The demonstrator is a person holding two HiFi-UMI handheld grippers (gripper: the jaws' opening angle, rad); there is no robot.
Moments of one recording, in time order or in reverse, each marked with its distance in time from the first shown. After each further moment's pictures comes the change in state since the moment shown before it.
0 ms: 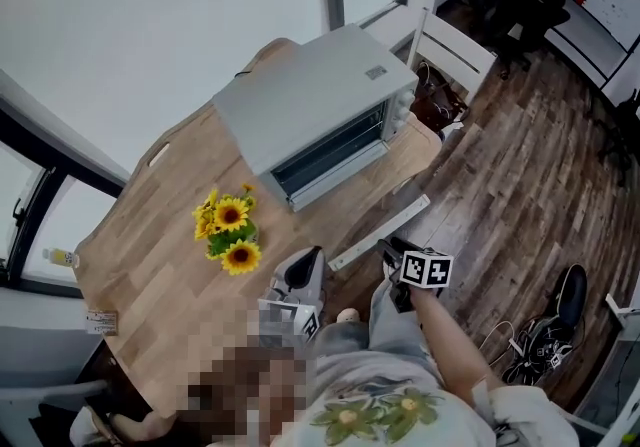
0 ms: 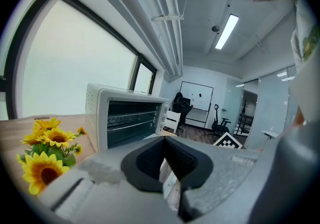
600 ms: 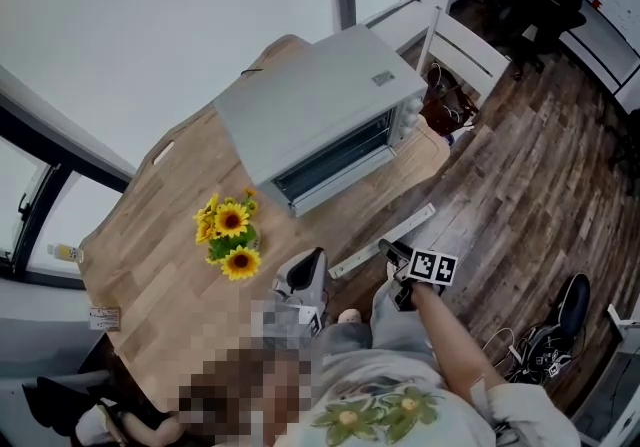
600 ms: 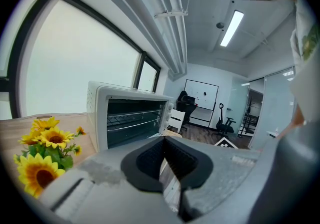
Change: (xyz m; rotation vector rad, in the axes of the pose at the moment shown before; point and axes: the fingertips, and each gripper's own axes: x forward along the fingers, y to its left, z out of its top) left arm 0.023 0.009 0.003 -0.019 0.021 0.052; right arm 0.030 -0.019 0.008 0.236 0.015 0.124
